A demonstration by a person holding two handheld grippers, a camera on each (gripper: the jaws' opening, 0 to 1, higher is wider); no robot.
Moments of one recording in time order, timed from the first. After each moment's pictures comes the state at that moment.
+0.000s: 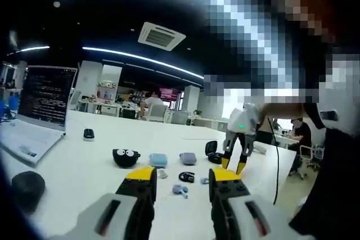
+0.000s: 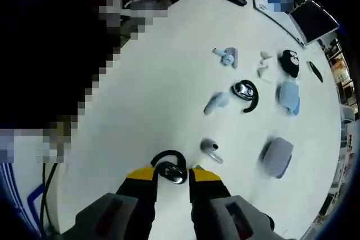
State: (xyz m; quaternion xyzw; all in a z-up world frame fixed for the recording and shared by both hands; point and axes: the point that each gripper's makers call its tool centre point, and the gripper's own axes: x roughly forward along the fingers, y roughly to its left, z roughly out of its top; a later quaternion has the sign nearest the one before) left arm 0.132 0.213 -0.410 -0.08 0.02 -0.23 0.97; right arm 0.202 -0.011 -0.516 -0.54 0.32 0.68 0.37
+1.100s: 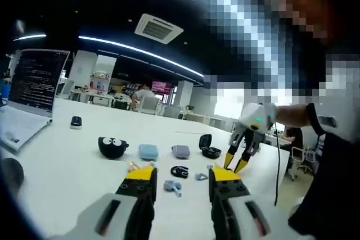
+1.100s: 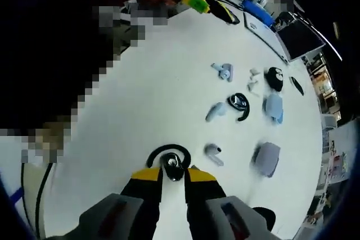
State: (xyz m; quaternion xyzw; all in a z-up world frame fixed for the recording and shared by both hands) left arm 0.153 0.193 -0.433 -0.10 0.04 -0.26 0.96; right arm 0.193 -0.009 -0.517 -0.54 0.24 0.67 0.44
